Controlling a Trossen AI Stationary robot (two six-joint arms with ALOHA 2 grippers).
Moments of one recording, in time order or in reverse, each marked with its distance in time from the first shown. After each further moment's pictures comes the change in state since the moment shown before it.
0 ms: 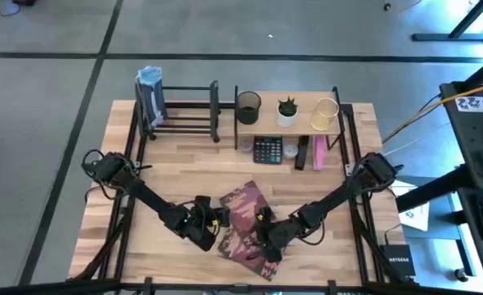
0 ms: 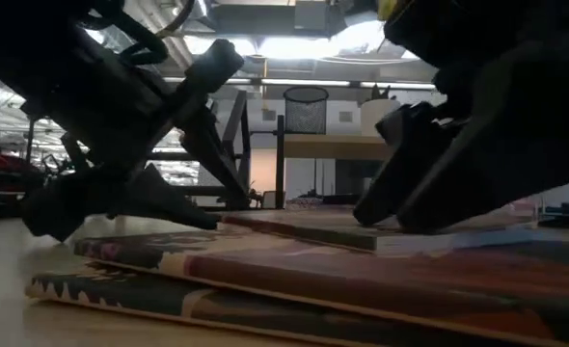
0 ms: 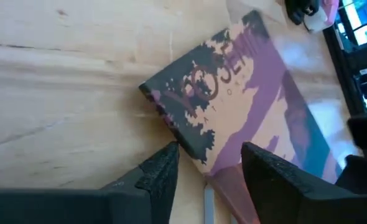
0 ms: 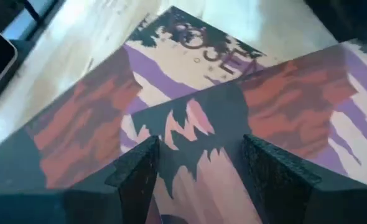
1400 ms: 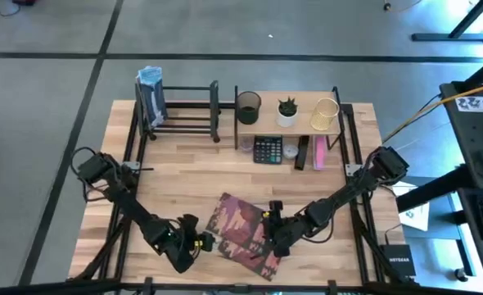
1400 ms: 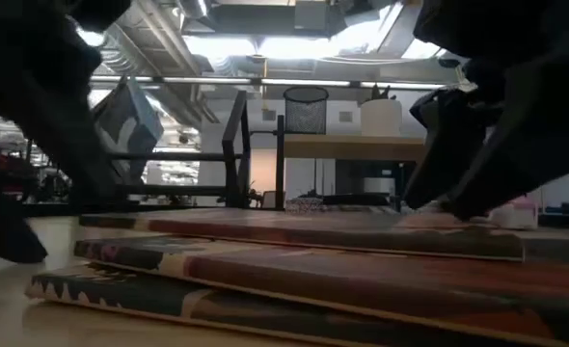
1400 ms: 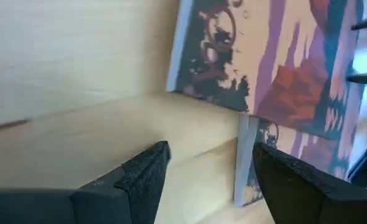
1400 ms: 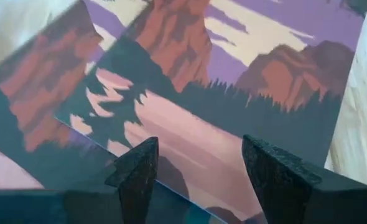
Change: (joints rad) left arm -0.234 -0.093 0.000 -0.157 0.258 -0.272; right arm 0.025 -0.133 -0.001 -0.337 0.107 0.077
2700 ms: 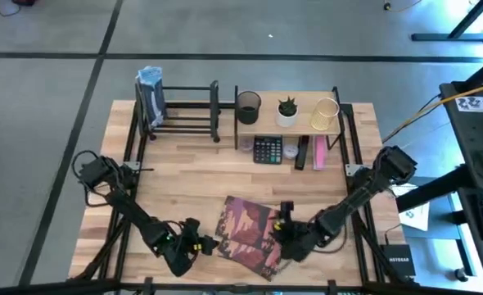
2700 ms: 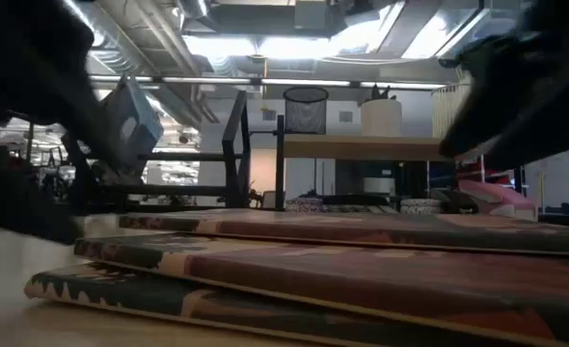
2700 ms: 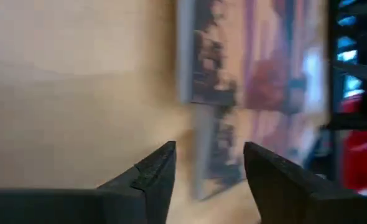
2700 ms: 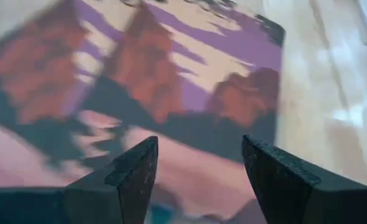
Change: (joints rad) left arm -0.016 0.067 -0.031 0.334 -0.145 0.092; right arm 0.100 -0.072 0.039 -0.247 0.217 0.027
